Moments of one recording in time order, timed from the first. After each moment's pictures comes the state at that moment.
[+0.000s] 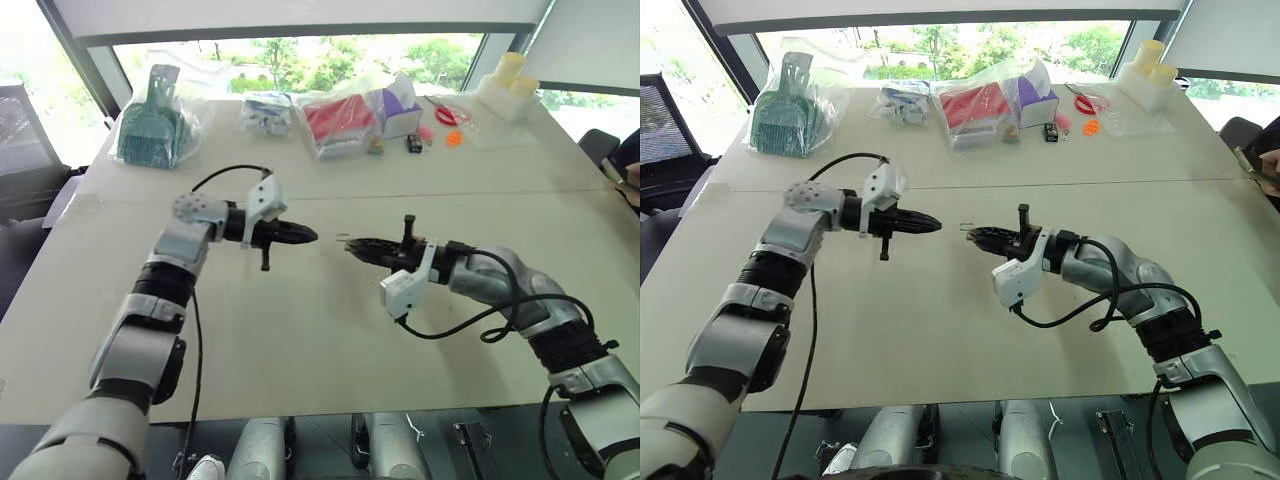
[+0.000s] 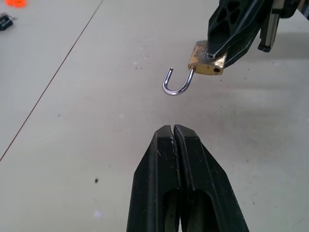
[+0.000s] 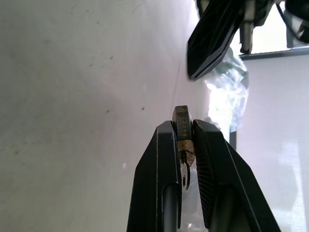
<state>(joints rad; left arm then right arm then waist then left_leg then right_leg) -0.84 0.45 -0.14 0.55 -0.17 0.12 -1.34 -0.55 -0.73 0.32 0.23 -0.59 -0.77 0.46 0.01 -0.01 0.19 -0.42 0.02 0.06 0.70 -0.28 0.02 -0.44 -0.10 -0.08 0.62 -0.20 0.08</state>
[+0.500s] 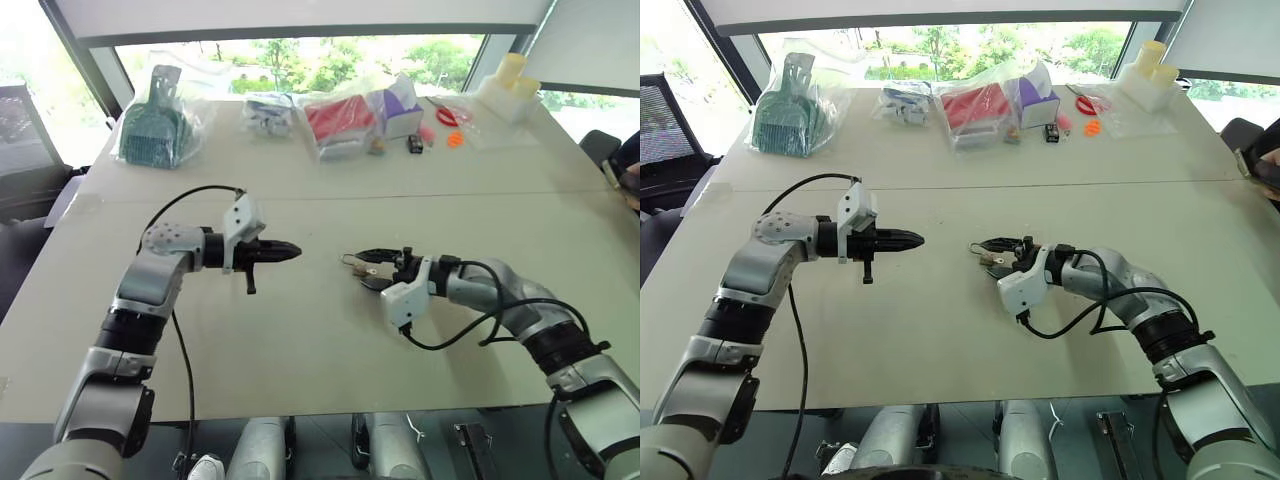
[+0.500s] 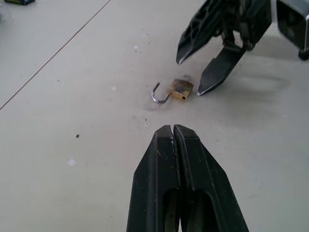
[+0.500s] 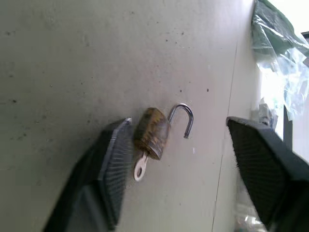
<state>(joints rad) -0.59 0.56 -0.10 0.15 -0.25 0.34 -1.22 -0.53 -0.79 0.36 0.27 -0.43 -0.72 0.64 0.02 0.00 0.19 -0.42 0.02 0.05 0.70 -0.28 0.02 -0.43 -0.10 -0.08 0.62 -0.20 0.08</state>
